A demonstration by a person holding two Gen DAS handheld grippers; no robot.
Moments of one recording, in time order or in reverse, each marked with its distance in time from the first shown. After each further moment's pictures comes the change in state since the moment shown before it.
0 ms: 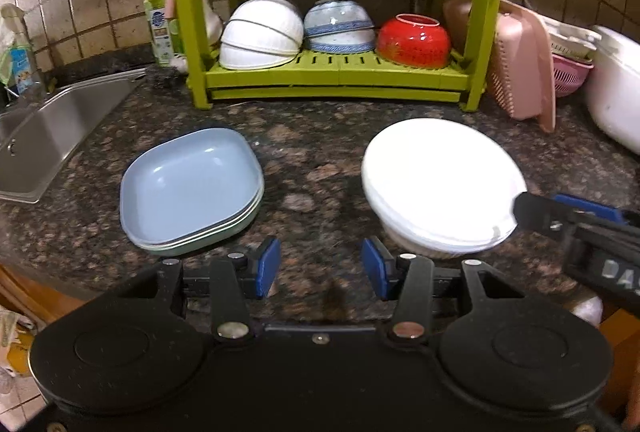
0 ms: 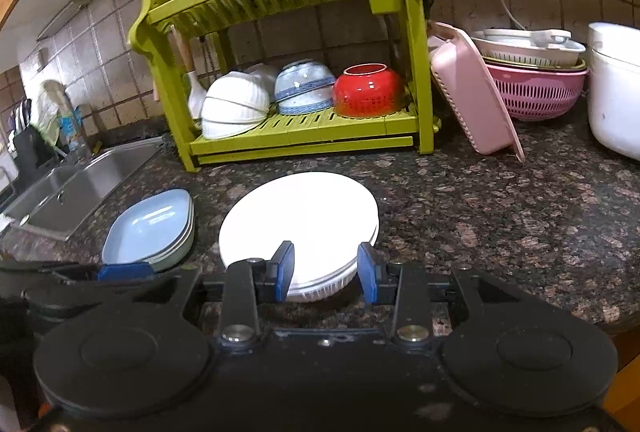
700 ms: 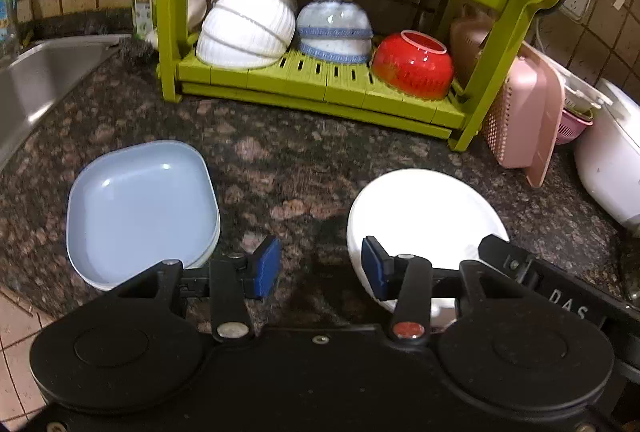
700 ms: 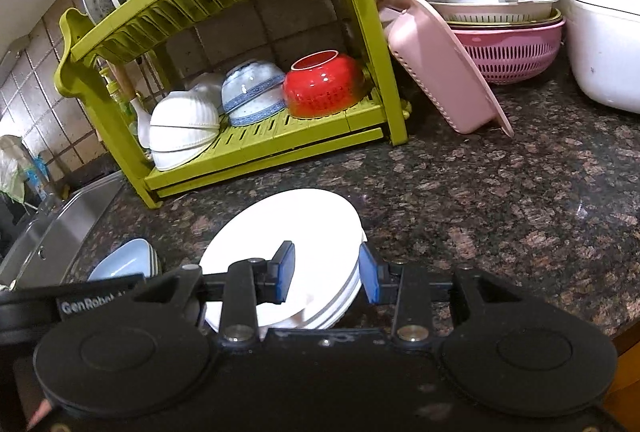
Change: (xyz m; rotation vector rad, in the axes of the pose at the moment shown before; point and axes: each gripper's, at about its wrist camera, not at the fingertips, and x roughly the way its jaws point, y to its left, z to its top) left arm 0.032 0.007 0.051 -0.149 0.069 -0.103; right arm 0.044 -0.020 0.031 0.180 0.059 -0.051
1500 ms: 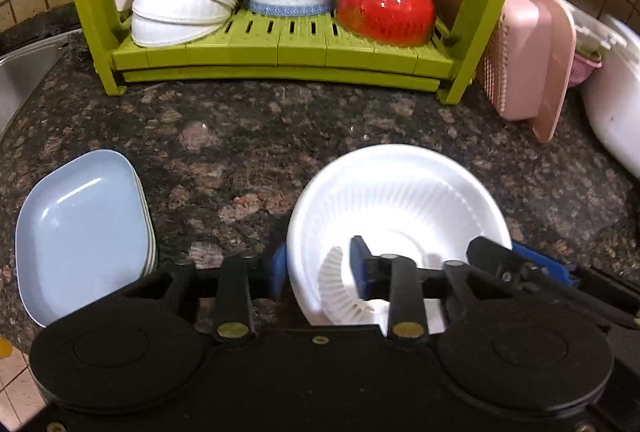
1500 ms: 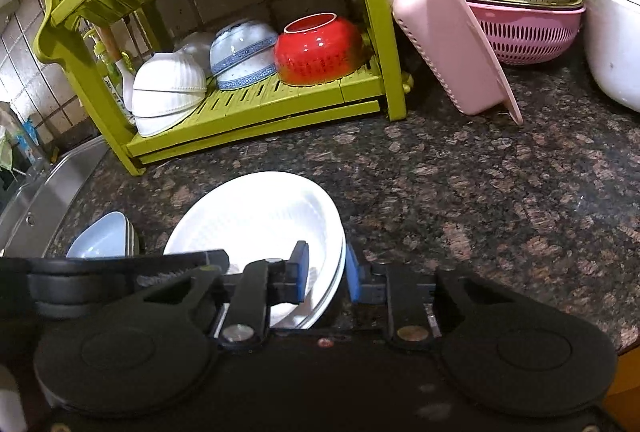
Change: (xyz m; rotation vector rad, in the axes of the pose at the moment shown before) left arm 0.059 -0.037 0.016 0.112 0.162 0.018; right arm 0.027 -0.007 0.015 -0.046 0.125 -0.026
